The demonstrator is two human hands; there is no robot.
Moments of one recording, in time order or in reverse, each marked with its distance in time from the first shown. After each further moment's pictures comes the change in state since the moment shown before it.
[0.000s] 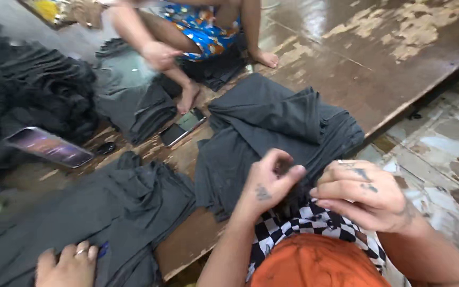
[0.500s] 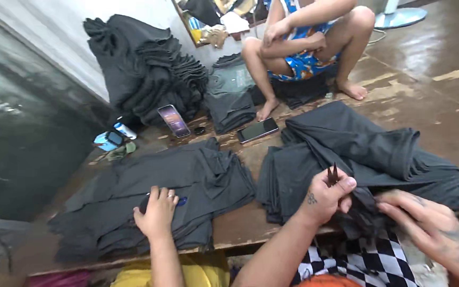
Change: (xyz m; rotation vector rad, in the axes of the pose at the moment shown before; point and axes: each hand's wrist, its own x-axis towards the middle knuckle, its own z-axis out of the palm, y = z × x) left_hand 0.000 -0.014 0.000 -0.919 0.209 0.055; right_hand -0.018 0.047 0.029 -0.105 -0.074 0.194
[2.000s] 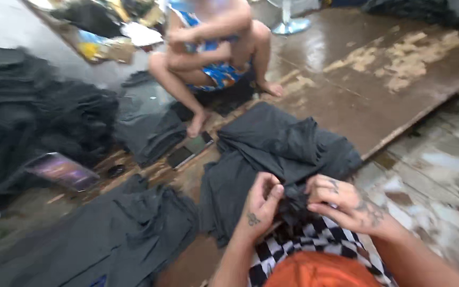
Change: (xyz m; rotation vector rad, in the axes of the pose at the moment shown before) left_hand -0.003 -0.002 -0.006 0.635 -0.112 0.046; right_hand 0.000 -0.013 -0.020 0.154 -0.042 -0.059
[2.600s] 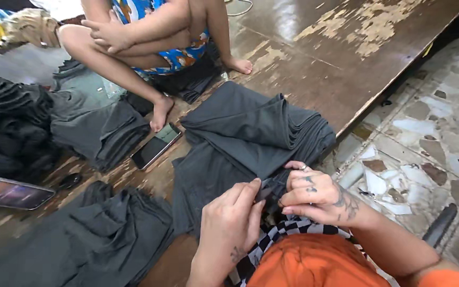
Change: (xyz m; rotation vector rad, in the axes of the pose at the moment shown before) left_hand -0.017 0.028 -0.010 0.885 -0.099 0.405; right_hand -0.010 -0.010 0.013 0.046 0.100 0.010
